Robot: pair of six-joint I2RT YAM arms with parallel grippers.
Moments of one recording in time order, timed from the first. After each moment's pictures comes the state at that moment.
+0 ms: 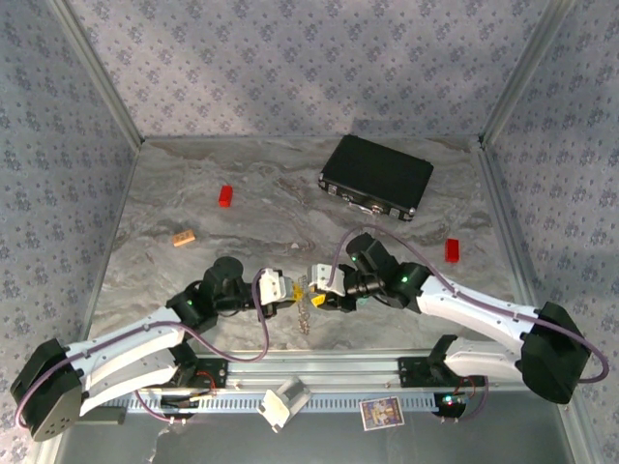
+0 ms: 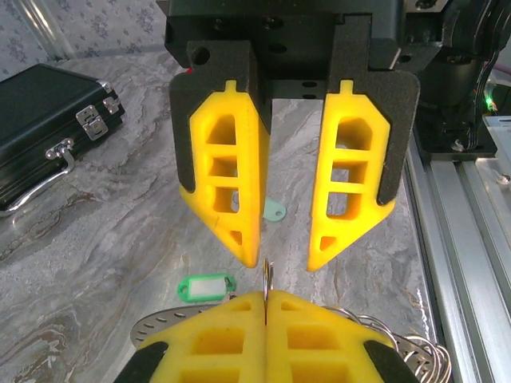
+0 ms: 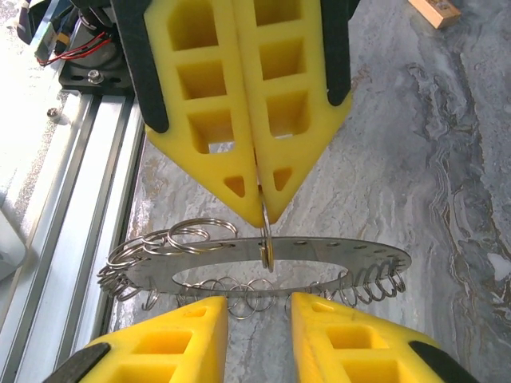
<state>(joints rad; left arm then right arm) -0.86 0.87 0.35 0.15 0.48 0.33 0.88 1.14 0.68 -0.25 -0.49 -0.53</state>
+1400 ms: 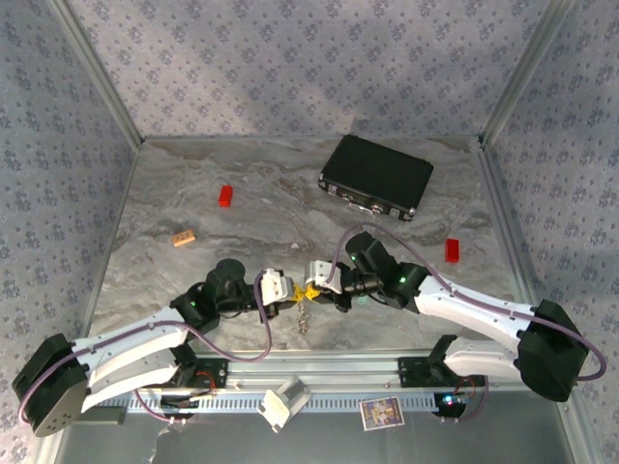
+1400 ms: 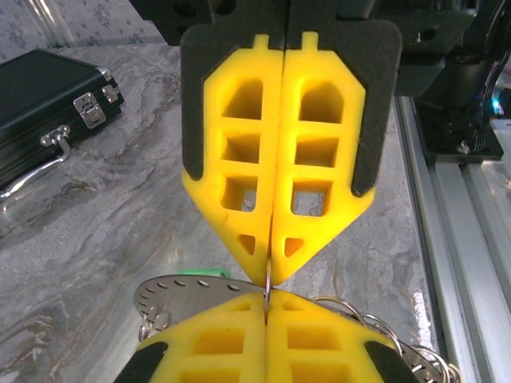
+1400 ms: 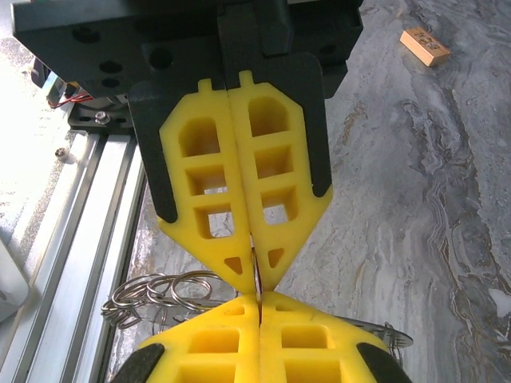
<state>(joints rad) -0.87 0.90 0.32 0.21 0.46 0.29 0.89 1.16 0.68 -0.15 -0.53 -0.48</state>
